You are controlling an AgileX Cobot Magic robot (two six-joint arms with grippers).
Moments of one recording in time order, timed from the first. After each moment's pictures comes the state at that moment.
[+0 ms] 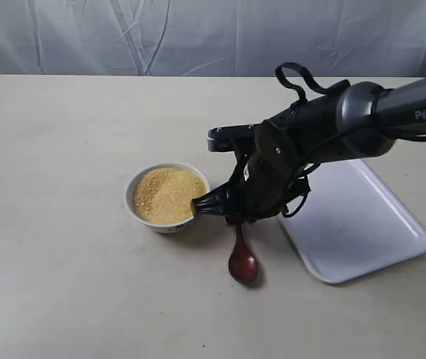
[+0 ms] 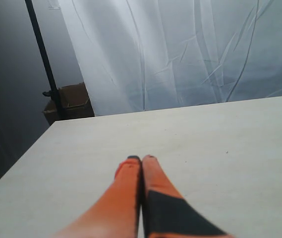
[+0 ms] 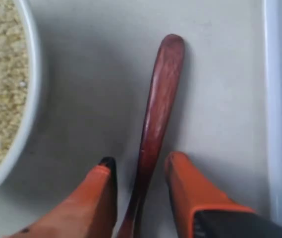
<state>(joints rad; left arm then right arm) 0.05 0.00 -0.09 0.16 0.26 0.01 0.68 1.96 -1.09 0.01 0.45 0.33</state>
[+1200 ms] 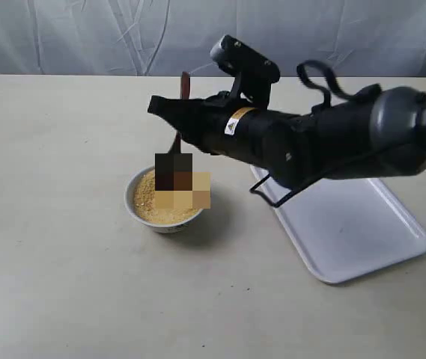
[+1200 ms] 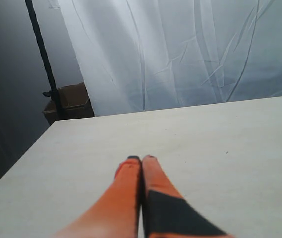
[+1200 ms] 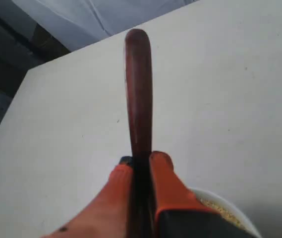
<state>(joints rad) 0.05 0.00 -0.09 0.16 0.26 0.01 0.76 1.82 -0.98 0.28 -0.30 0.47</state>
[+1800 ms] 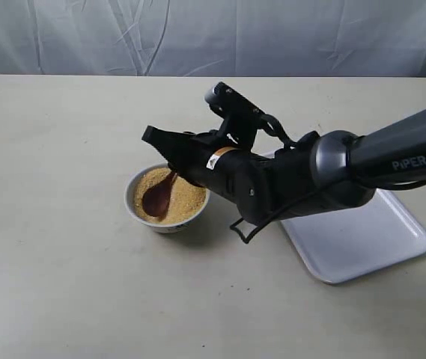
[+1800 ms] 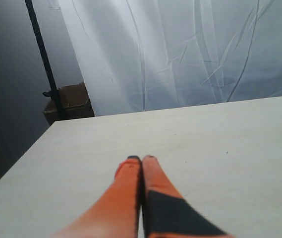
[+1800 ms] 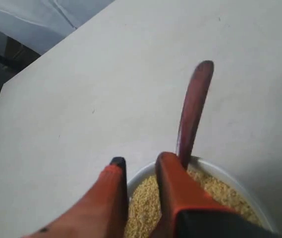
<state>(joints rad) 0.05 0.00 -0.09 0.16 0.26 0.01 0.83 1.96 -0.98 0.50 -0.43 0.46</state>
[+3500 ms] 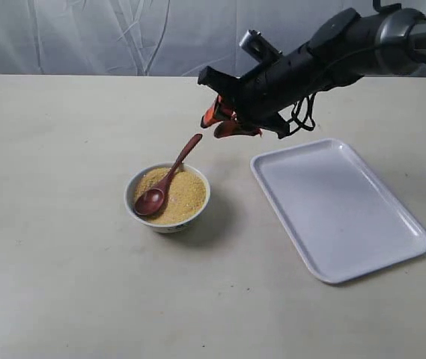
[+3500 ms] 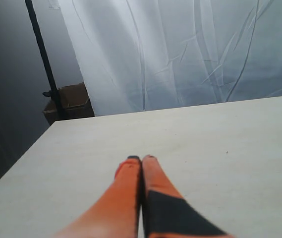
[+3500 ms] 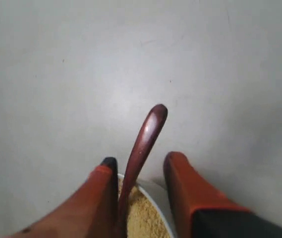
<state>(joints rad) 0.05 0.00 -0.09 0.16 0.26 0.01 0.37 2.10 -1.47 1.00 0.70 -0.31</state>
